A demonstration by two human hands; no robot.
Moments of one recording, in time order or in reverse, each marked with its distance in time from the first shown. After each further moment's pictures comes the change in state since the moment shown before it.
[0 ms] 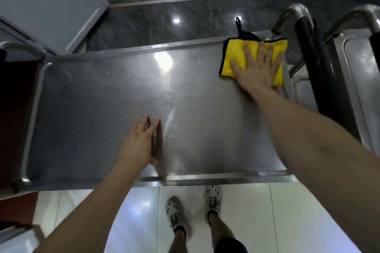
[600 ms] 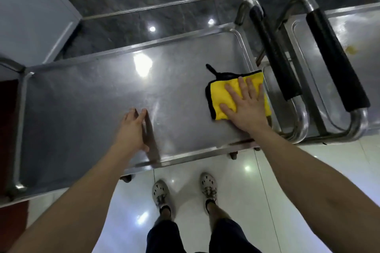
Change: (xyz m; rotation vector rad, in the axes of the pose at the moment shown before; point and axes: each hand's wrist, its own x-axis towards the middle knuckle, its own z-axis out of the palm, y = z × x) left_hand 0.002 0.000 0.001 -0.016 -0.037 0.043; right_hand -0.191 0.086 0.013 -0.078 0.056 -0.209
